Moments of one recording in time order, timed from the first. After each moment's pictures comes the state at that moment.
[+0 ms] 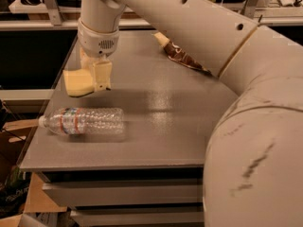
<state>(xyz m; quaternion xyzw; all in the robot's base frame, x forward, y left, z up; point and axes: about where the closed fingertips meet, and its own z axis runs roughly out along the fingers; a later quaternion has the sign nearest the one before) 0.571 0.149 0.887 -0.87 0.47 0.08 0.14</state>
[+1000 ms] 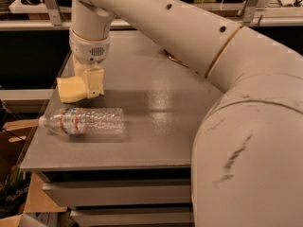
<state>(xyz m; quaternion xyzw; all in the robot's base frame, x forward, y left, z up) 0.566 0.168 0.869 -0.87 0.47 0.09 0.13</state>
